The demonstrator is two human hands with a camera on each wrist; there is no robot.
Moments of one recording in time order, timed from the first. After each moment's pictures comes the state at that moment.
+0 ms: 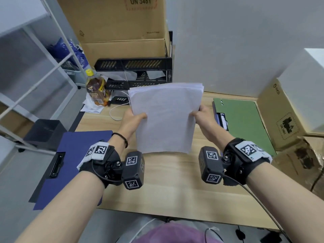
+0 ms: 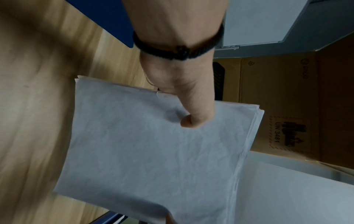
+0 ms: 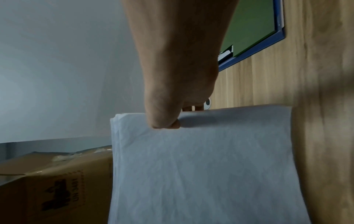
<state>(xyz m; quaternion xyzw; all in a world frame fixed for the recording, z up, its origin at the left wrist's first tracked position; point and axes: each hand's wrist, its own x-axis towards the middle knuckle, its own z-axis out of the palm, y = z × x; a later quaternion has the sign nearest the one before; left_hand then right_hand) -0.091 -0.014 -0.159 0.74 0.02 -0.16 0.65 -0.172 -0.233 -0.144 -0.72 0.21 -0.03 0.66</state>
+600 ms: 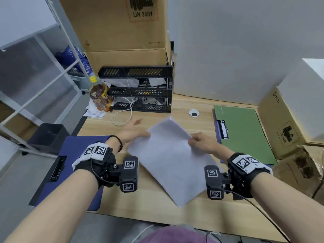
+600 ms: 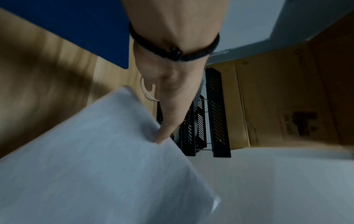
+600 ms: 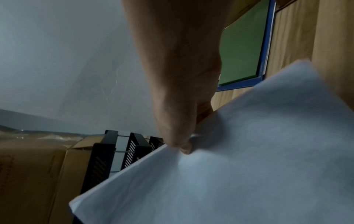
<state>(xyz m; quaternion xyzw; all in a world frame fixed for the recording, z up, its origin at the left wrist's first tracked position) -0.083 0.000 -0.166 0.85 -0.06 -0.26 0.45 -0.204 -0.253 -0.173 -0.88 0.13 0.19 0.42</state>
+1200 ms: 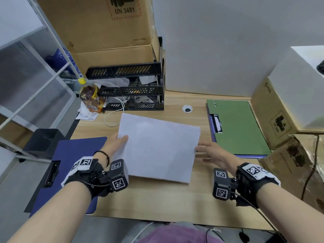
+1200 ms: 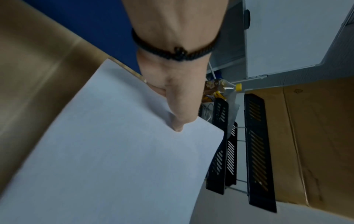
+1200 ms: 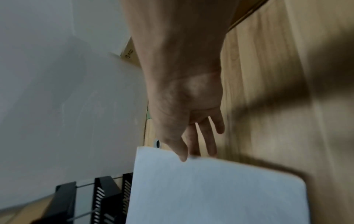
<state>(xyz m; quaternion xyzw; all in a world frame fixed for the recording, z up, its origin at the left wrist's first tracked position) -0.096 0.029 -0.207 0.81 0.07 -0.27 0.52 -0.251 -0.295 -0.230 -0.69 0.31 0.18 0.63</state>
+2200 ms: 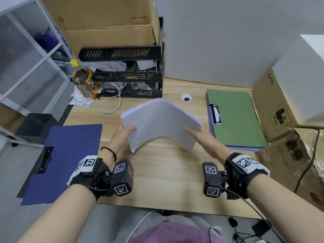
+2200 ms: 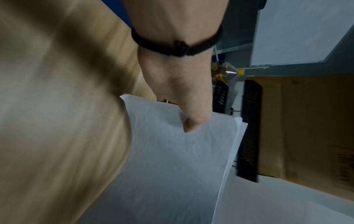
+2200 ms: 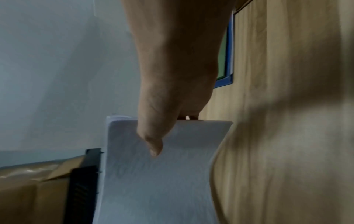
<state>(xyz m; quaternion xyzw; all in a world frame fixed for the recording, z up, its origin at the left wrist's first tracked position) -0.124 -0.004 -0.224 0.72 0.06 -0.24 0.64 -0.231 -0.268 -0.224 -0.72 0.22 0.04 0.66</state>
